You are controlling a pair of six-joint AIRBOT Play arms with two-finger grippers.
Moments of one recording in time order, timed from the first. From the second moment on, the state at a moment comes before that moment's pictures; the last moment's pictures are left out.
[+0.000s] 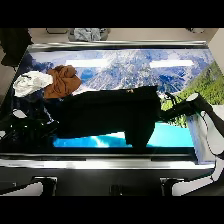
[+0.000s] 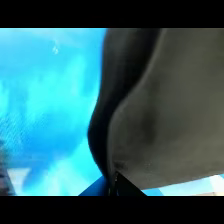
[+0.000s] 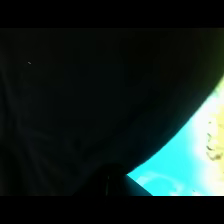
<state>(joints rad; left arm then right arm) 0.26 -1.37 0.84 1.10 -1.19 -1.39 -0.25 -1.74 1.24 -0.99 1.31 1.04</state>
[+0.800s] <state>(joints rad) 0.22 -0.78 1.88 1.15 -0.96 -1.46 -0.26 -0.69 1.76 -1.38 0.92 0.86</state>
